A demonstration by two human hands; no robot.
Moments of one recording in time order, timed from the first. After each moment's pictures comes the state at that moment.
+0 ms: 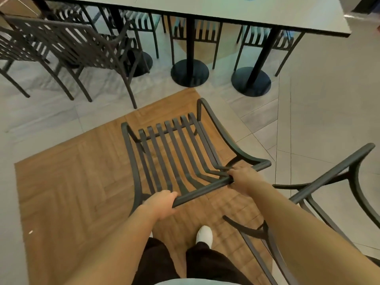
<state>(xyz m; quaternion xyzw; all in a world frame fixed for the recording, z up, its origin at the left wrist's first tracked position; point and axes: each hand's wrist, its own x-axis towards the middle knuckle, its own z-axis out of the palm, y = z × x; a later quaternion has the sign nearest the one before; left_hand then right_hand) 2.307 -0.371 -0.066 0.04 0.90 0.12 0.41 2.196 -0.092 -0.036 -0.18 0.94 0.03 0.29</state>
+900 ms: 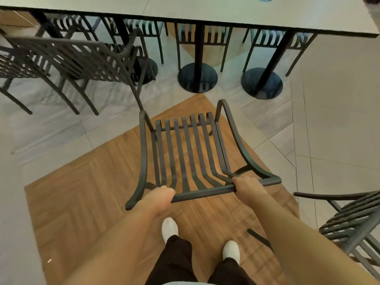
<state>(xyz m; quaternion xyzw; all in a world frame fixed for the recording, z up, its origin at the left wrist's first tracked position) 2.185 -0.554 -0.079 0.06 0.91 0.04 0.41 2.131 -0.253 -0.063 -0.11 0.95 0.02 0.29</state>
